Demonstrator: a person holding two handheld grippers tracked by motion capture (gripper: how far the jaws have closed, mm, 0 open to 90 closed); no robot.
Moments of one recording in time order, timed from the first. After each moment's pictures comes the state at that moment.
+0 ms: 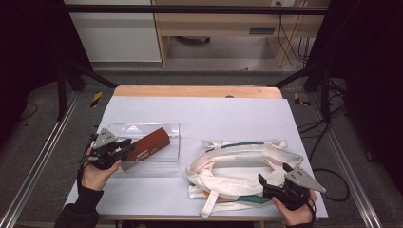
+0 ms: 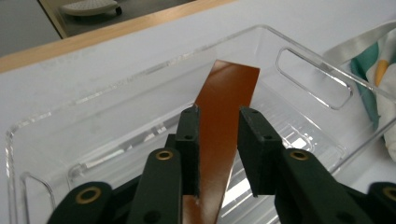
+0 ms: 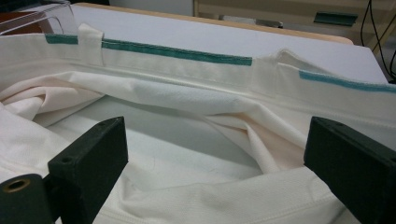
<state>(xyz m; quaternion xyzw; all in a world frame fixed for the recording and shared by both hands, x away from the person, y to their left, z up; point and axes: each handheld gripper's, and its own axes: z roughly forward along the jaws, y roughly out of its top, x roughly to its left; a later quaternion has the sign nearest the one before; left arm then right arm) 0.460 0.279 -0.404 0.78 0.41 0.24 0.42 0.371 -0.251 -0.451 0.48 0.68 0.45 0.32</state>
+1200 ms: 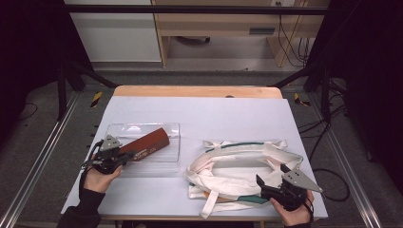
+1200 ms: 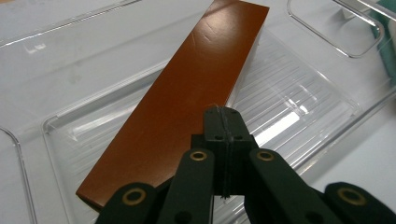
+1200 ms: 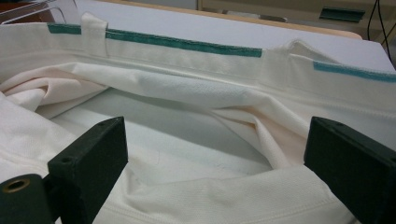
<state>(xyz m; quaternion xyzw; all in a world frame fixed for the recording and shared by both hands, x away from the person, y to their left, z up) 0.463 0.281 -0.426 0.80 0.43 0.20 0.37 0.372 -0.247 -0.456 0.47 0.69 0.45 0.31</state>
